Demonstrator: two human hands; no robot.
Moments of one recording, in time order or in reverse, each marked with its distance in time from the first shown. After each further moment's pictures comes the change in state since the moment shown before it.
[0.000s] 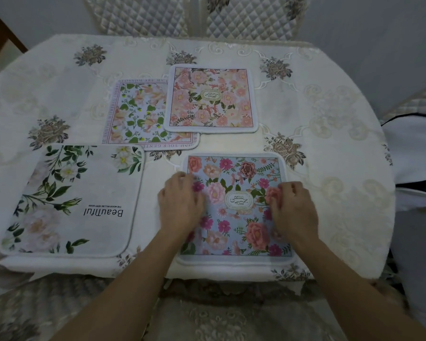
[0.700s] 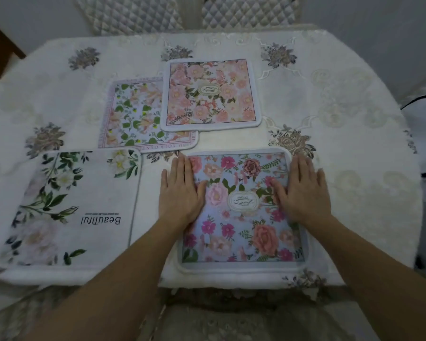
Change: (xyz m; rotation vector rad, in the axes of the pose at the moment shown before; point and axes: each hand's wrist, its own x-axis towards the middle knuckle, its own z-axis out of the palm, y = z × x) left_hand 0.052 -0.025 0.039 0.255 -0.188 0.100; right_hand 0.055 0.030 0.046 -0.139 -0.204 -0.001
